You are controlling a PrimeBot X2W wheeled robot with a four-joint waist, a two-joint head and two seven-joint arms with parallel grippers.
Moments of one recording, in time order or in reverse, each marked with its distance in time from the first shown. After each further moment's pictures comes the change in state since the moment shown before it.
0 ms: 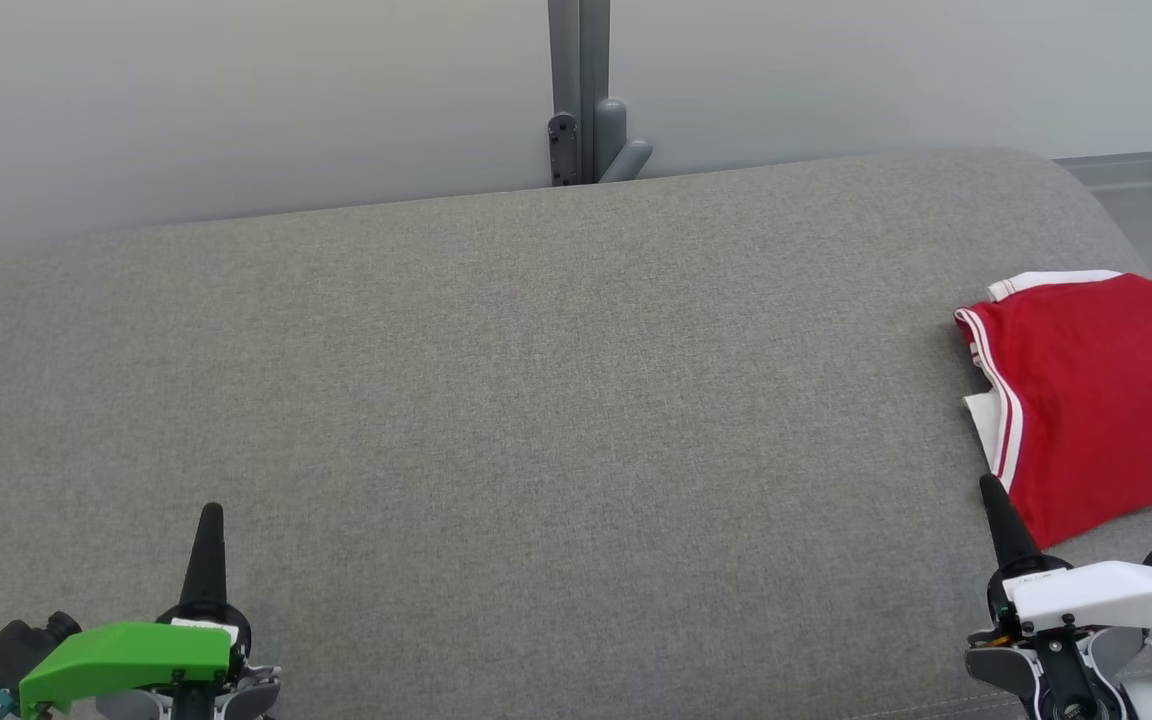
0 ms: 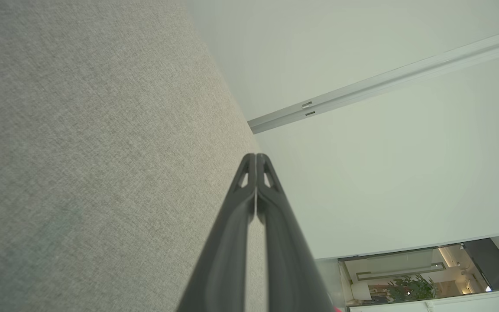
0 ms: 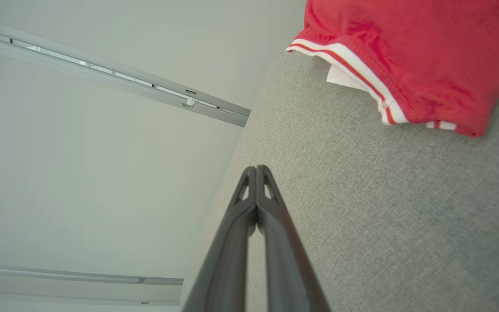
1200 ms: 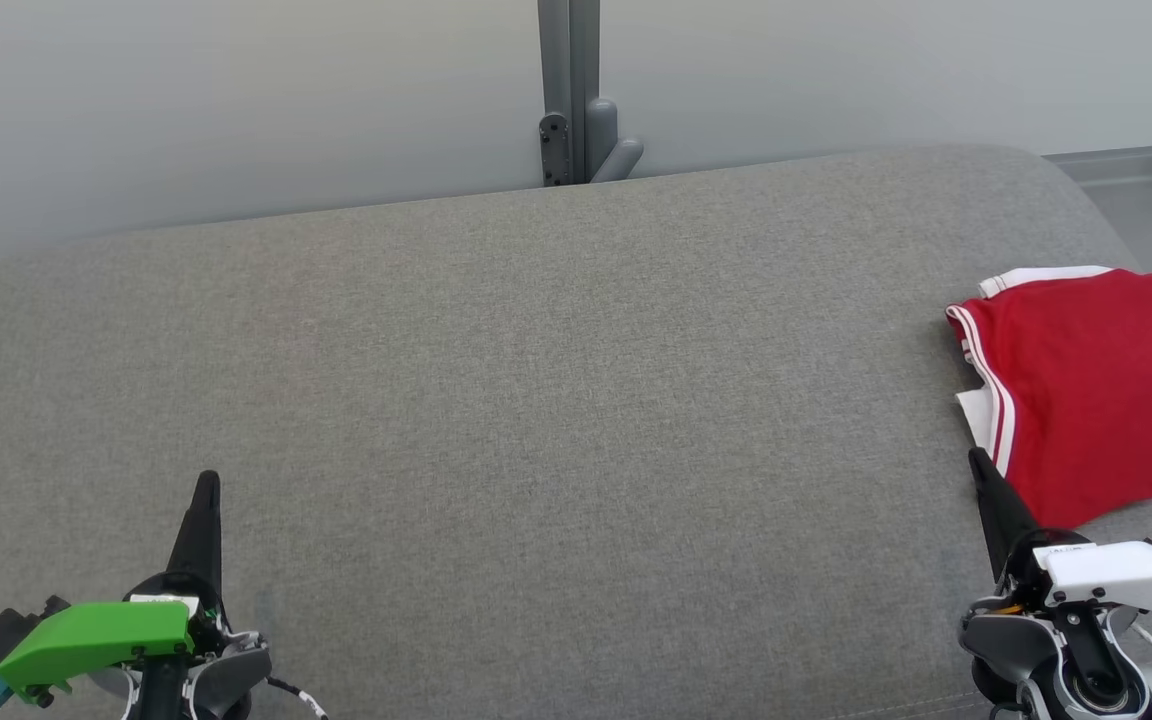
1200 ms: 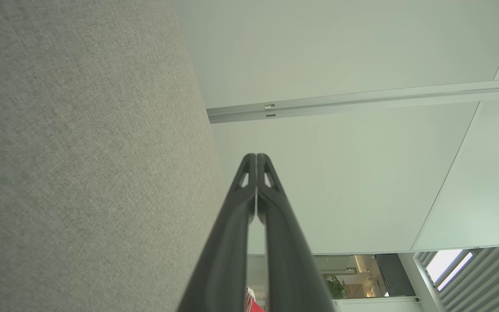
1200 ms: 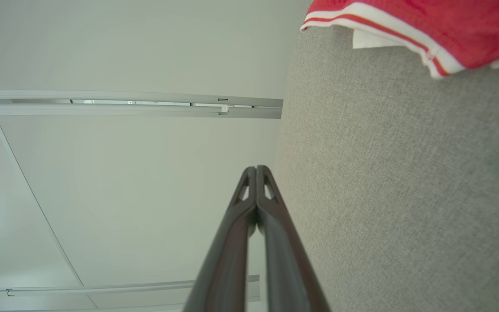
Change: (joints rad) left arm -0.036 0.002 0.016 -0.016 -0.277 0.000 0.075; right arm -0.039 -0.004 -0.003 -0.002 0.326 0.000 0.075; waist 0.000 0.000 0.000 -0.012
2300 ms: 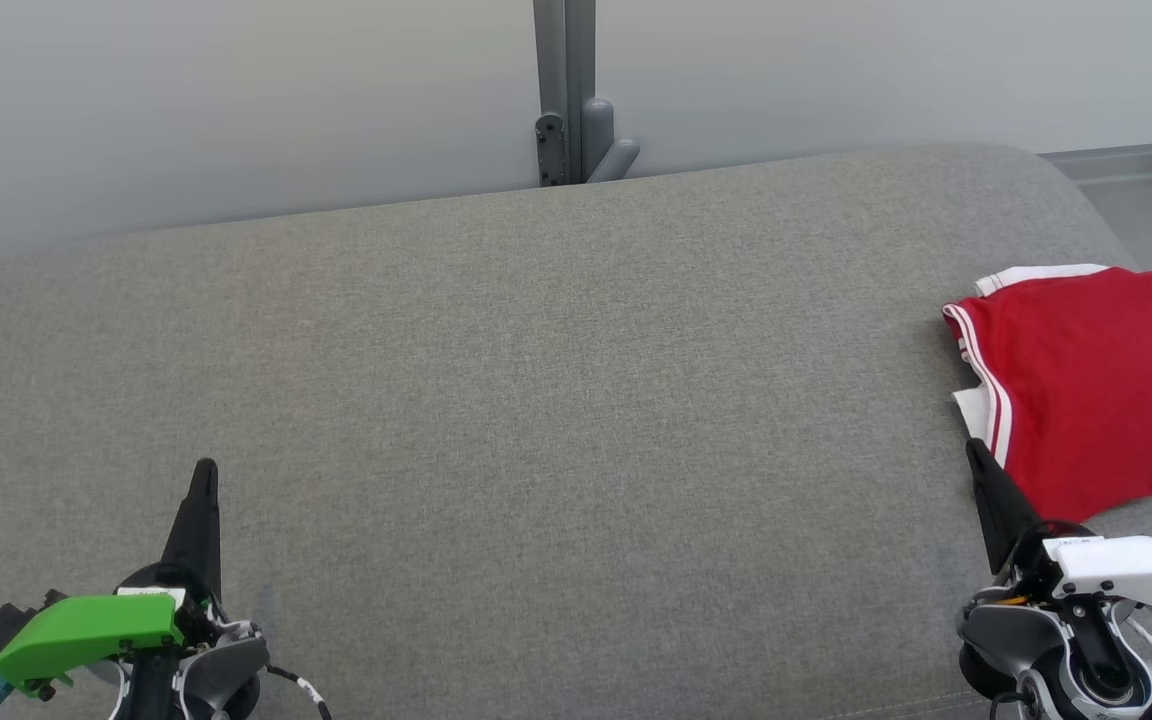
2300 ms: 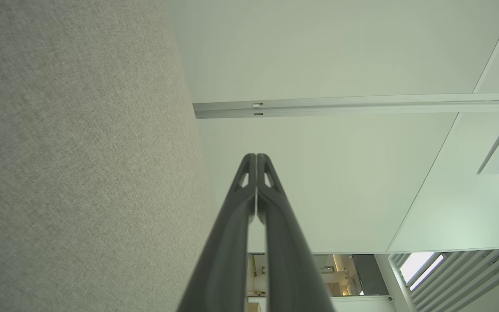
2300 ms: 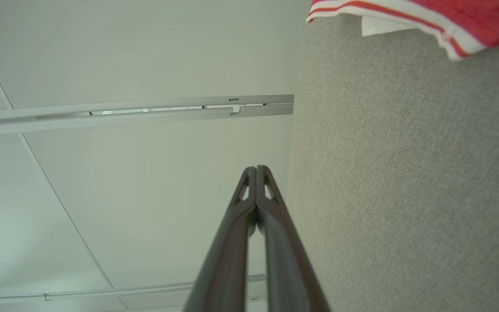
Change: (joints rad) left arm -0.016 0.001 0.005 -0.007 -0.094 0.000 0.022; right arm -0.012 -0.002 -0.001 0.000 0.100 0.000 0.023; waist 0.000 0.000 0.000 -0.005
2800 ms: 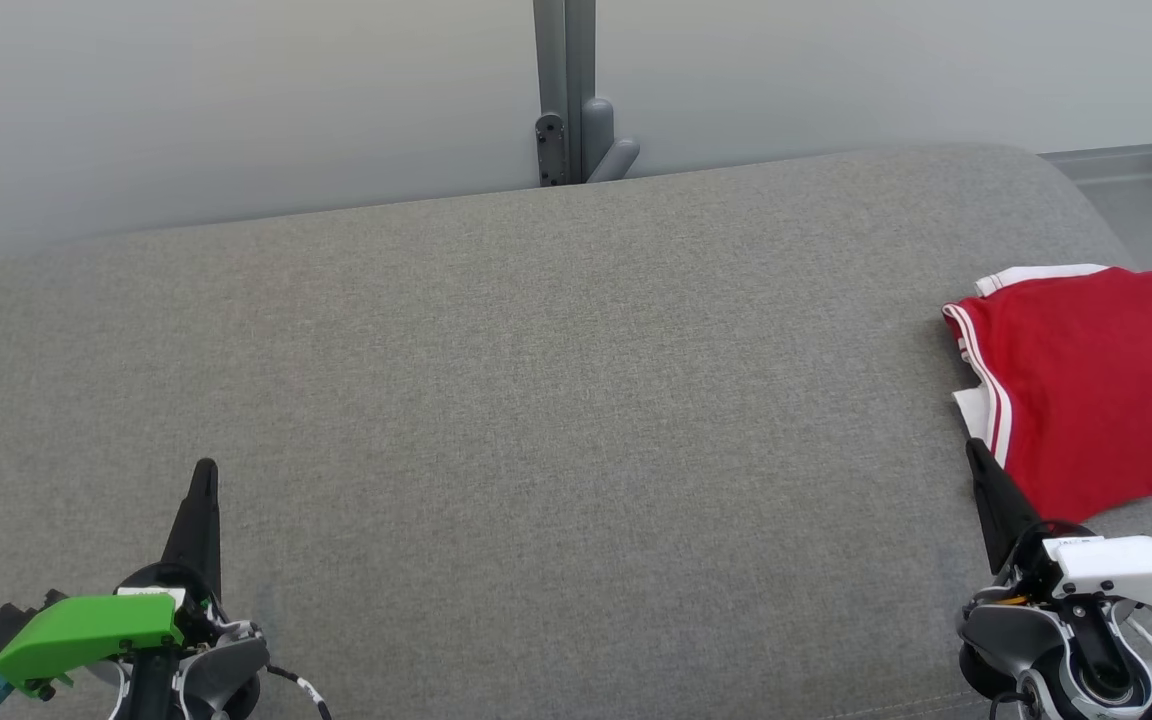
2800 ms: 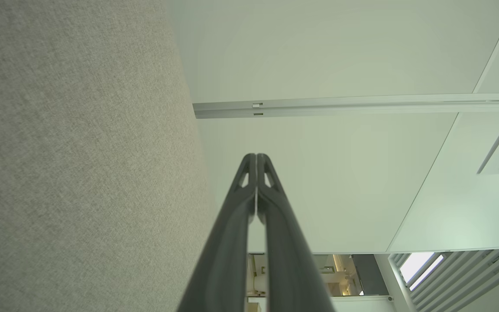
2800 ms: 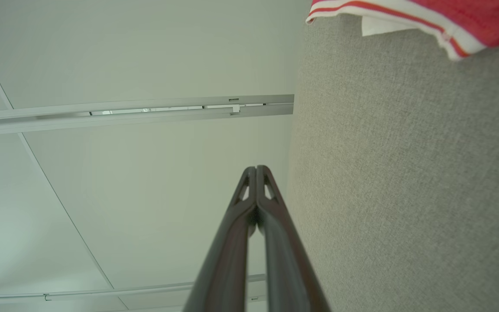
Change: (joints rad) left arm 0.000 0.000 0.000 0.000 0.000 0.000 0.000; right arm 0.000 0.000 0.000 0.000 0.000 0.000 0.000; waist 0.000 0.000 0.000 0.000
